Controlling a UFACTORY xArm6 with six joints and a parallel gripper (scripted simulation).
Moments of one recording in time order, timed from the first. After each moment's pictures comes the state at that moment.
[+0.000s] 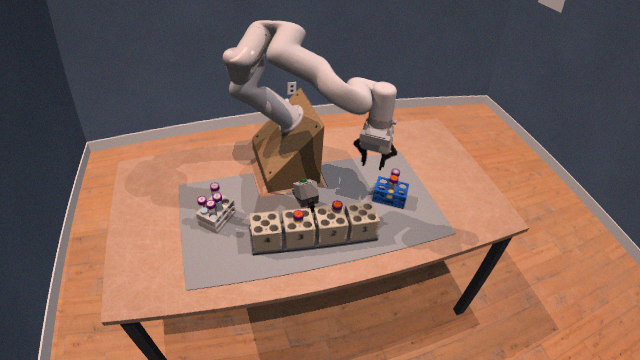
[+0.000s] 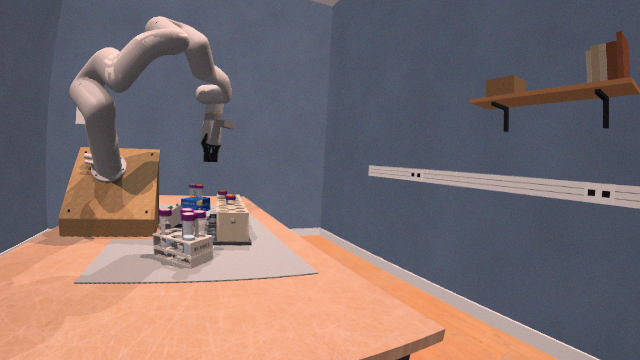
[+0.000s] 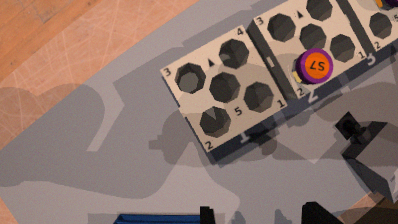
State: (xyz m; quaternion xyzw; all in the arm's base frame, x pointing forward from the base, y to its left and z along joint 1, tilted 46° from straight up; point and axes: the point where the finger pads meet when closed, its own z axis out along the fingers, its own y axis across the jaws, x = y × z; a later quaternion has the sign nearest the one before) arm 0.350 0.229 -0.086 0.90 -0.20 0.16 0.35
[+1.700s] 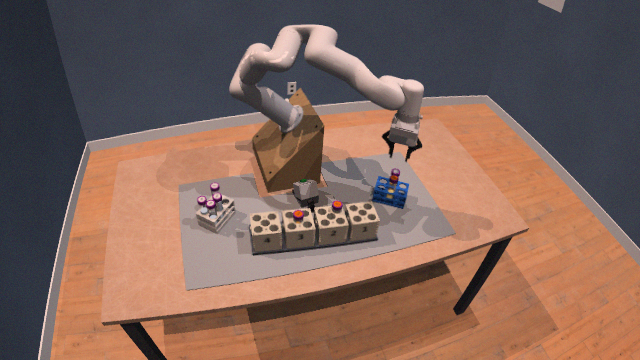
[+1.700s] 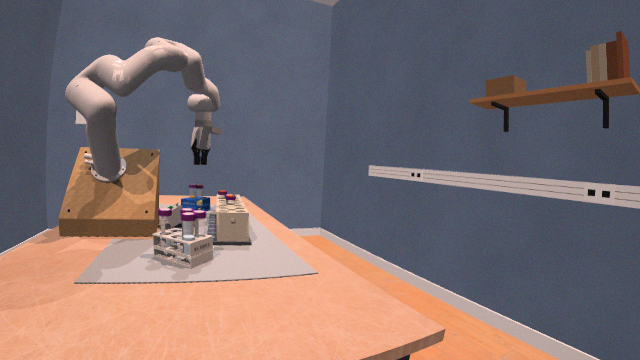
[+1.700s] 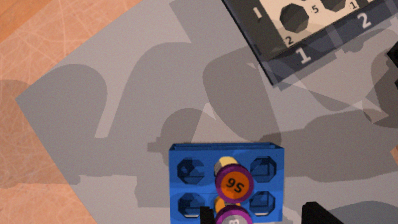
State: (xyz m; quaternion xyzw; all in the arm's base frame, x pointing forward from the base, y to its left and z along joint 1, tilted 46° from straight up) arm 0.300 0.296 -0.188 0.90 -0.20 0.16 0.35
